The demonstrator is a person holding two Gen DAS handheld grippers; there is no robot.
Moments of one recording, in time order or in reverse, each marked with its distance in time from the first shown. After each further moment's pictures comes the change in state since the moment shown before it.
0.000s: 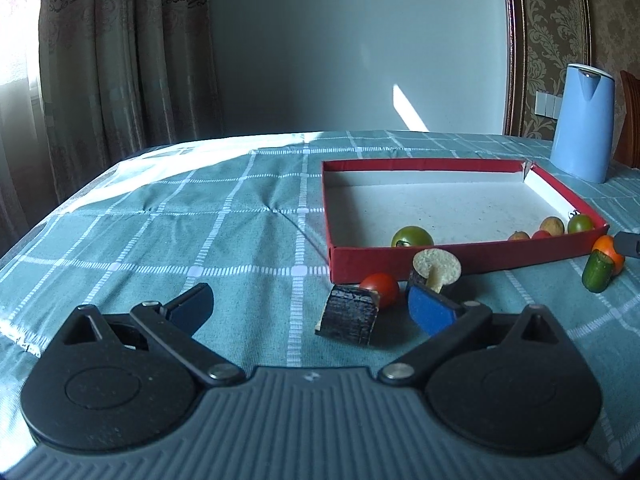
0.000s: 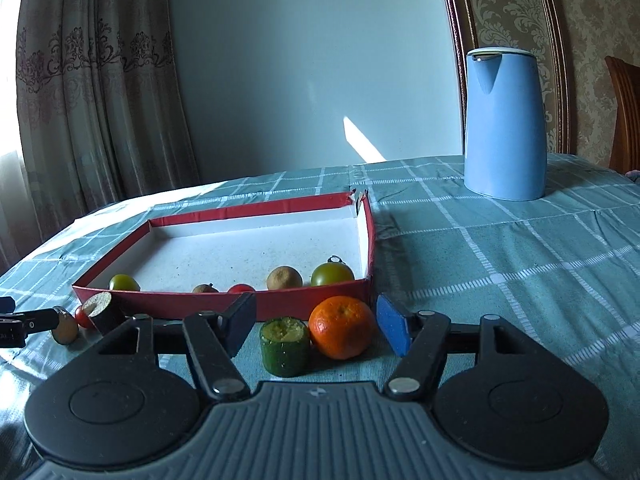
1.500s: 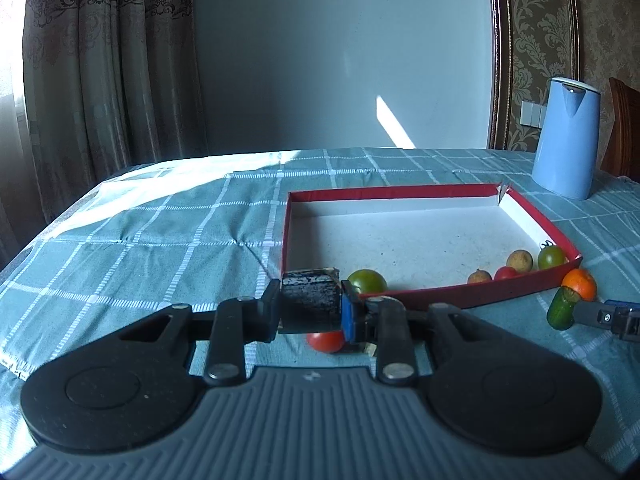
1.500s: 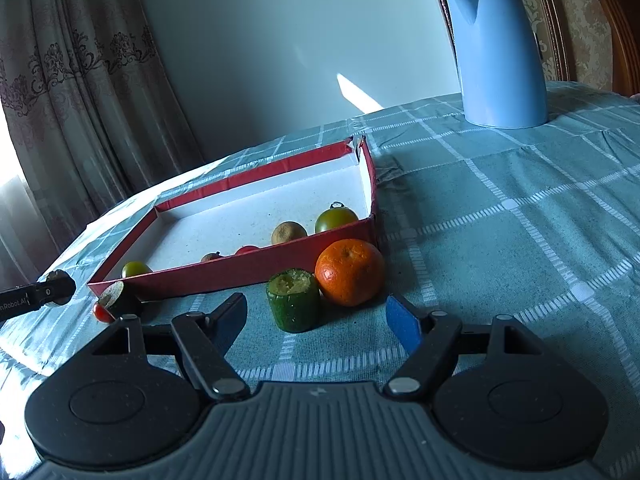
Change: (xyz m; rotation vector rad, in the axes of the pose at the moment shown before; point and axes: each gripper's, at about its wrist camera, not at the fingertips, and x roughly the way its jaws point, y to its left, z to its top) left arm -0.009 -0.028 0.036 0.004 -0.025 -0.035; right arm 0.008 -0.014 -0.013 0.157 0.104 0.051
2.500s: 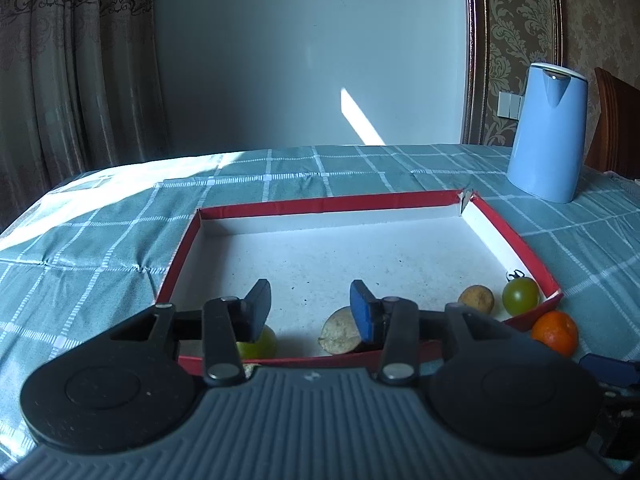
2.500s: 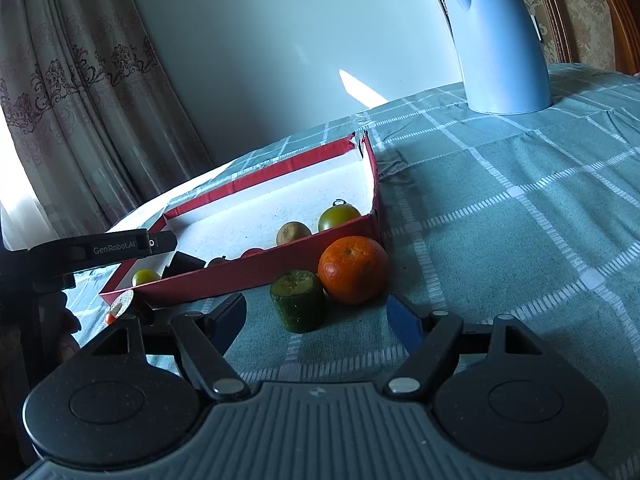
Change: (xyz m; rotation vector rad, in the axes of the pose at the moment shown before) left arm 0.054 -0.068 0.020 0.016 0.025 -0.056; right arm 0.001 -0.009 0.001 0.053 0.009 0.050
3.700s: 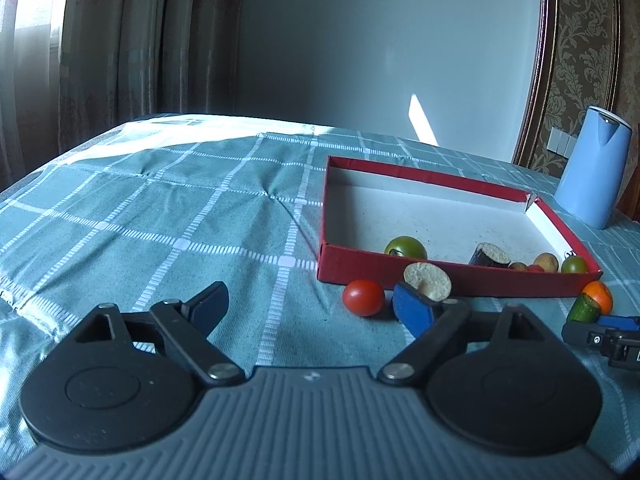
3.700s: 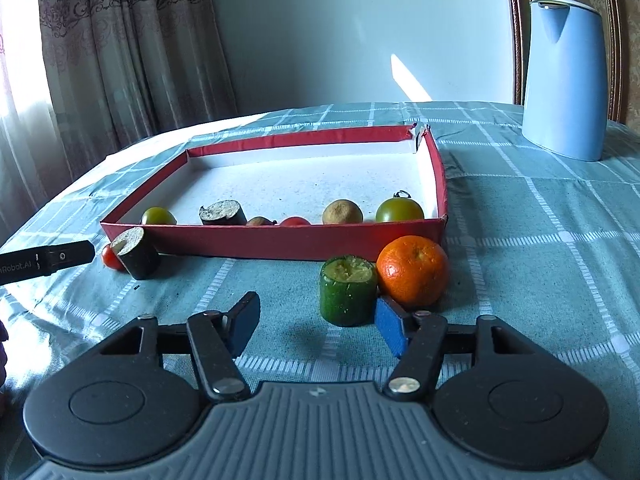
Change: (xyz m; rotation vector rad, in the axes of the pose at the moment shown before) left arm -0.044 0.099 -0.061 -0.199 0.013 0.075; right arm 0.022 0.047 -0.001 -0.266 0.094 -0.037
